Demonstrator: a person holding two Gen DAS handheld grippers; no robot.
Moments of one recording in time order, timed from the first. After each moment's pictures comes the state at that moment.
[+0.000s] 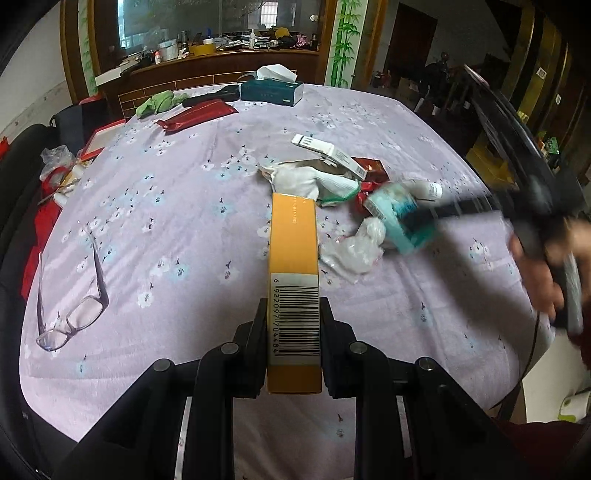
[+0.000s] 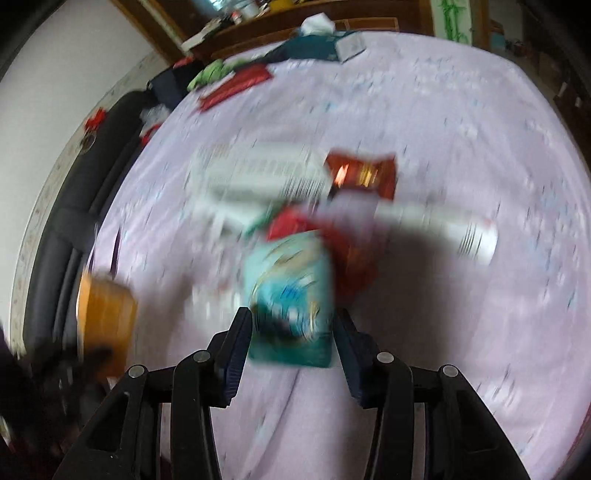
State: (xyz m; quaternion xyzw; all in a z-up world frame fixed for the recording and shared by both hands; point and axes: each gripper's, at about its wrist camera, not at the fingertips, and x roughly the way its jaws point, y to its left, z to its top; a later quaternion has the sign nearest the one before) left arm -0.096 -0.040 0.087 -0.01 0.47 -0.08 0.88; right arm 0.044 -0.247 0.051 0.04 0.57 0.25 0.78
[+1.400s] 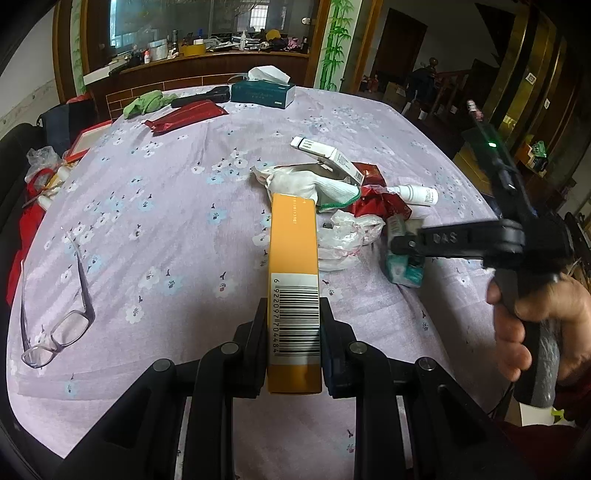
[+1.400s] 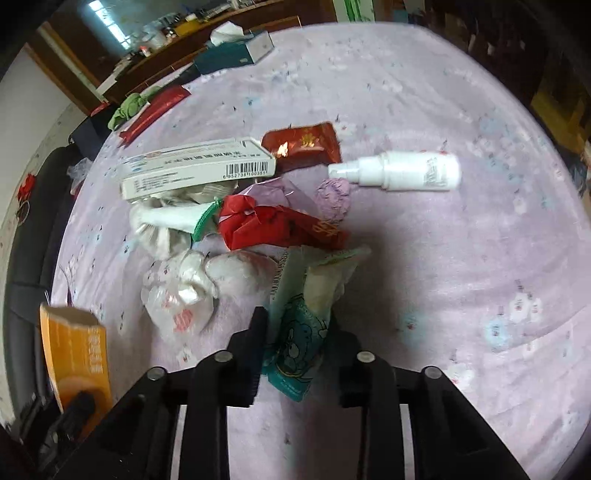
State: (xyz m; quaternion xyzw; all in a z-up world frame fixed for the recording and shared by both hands) left arm -0.085 -0.031 0.077 -0.02 0.46 -0.11 0.88; right arm 0.029 -0.234 0.035 0.11 0.56 0.07 0.82
